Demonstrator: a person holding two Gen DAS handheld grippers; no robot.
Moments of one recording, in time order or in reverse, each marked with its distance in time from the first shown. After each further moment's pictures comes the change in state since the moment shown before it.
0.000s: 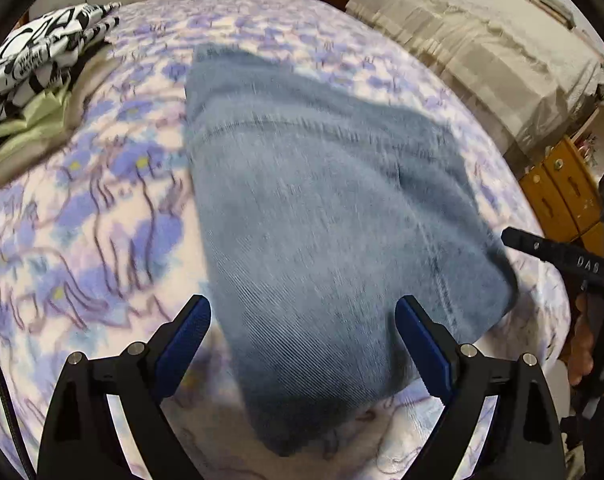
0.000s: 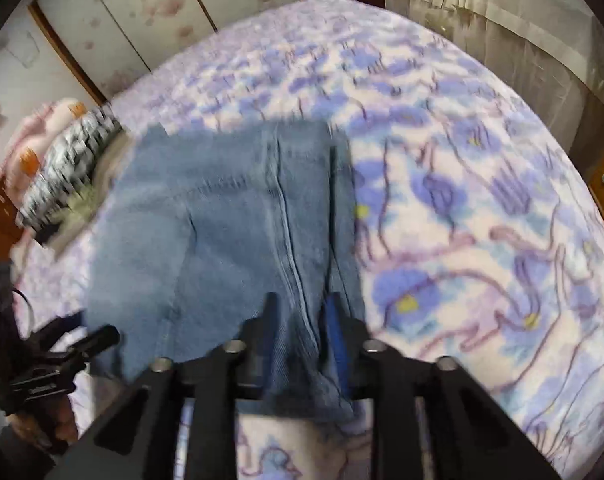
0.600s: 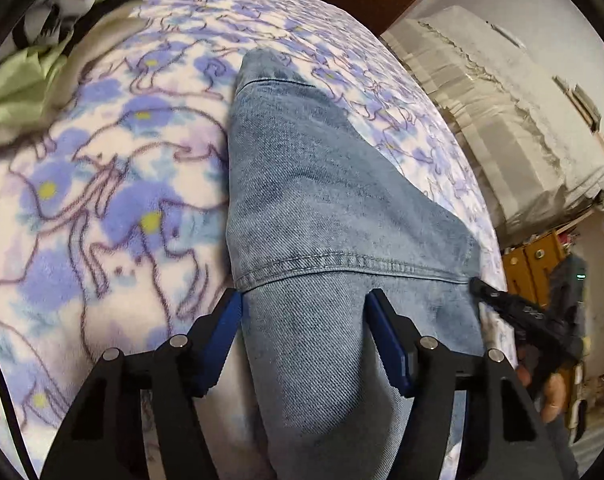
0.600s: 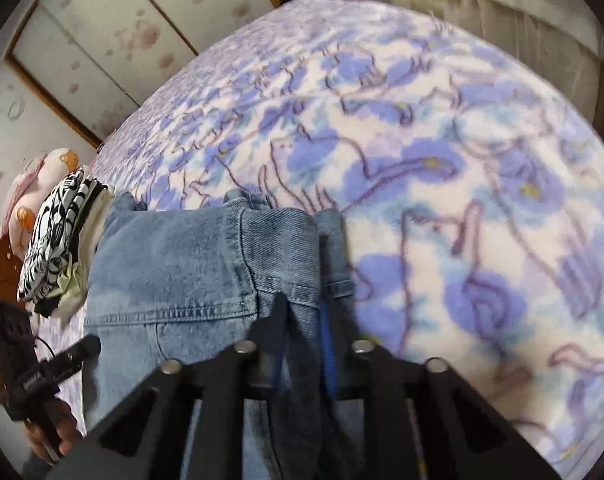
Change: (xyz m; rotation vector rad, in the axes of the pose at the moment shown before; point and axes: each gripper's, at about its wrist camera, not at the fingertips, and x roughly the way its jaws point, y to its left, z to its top) left arm 0.053 0.065 0.065 -0.233 -0.017 -0.129; right arm 0.073 -0.027 0.071 0.107 -0.038 0.050
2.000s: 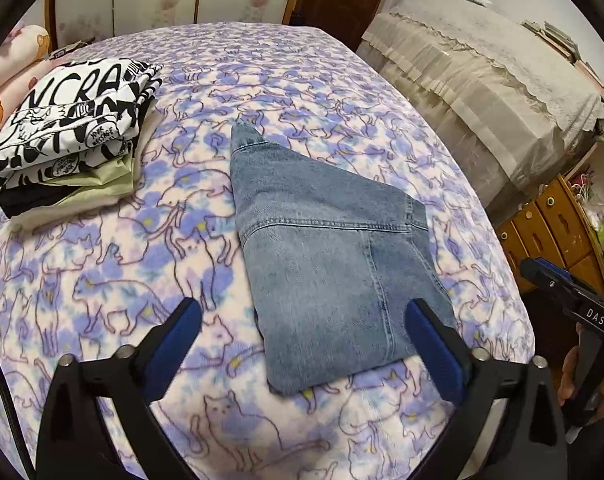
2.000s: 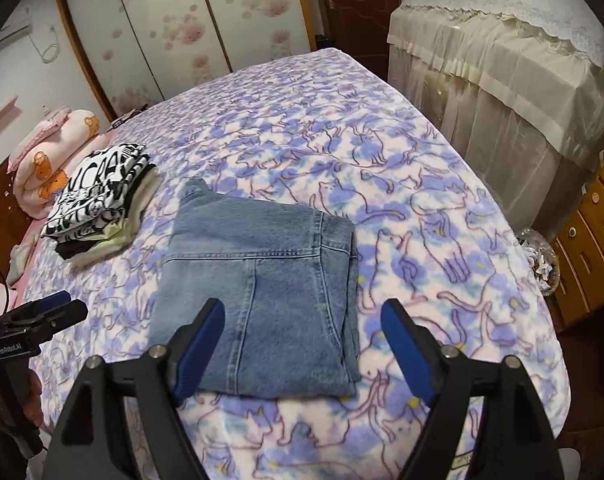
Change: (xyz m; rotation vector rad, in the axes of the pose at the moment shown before) left arm -0.169 -0.096 -0.051 0.192 -0.049 0.185; right arm -0.175 0.092 -0.050 -0.215 -0.086 -0.128
